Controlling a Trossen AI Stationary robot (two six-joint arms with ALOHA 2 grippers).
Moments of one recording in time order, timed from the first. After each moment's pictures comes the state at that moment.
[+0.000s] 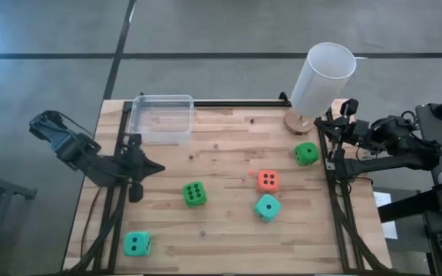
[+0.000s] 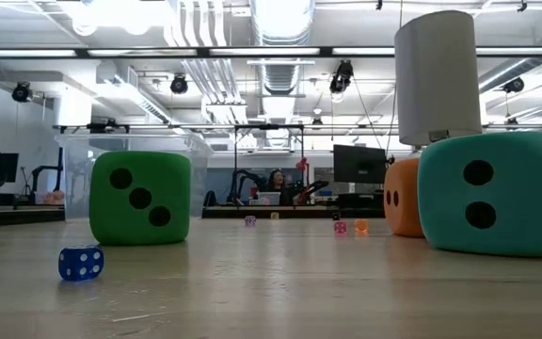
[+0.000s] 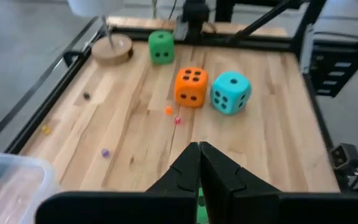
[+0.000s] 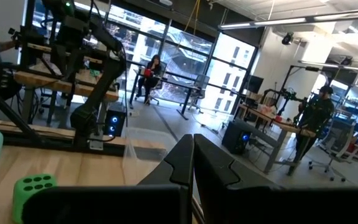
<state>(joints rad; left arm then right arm) -0.59 1.02 1.29 -0.99 -0.62 -0.47 0.06 0.35 0.76 -0.29 0.34 -0.31</state>
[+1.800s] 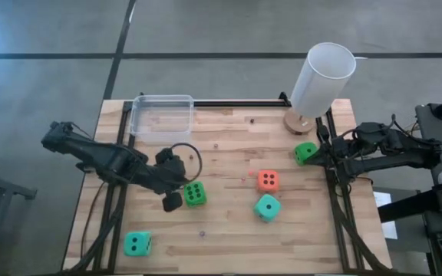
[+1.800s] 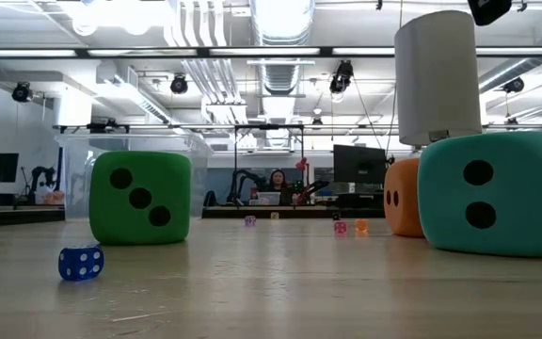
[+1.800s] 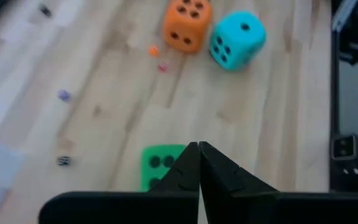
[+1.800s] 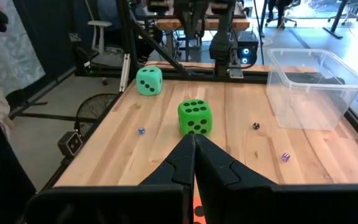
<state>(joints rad) -0.40 1.34 1.37 -0.99 -0.32 -0.61 0.06 0.43 0.76 -0.59 -0.16 0.05</state>
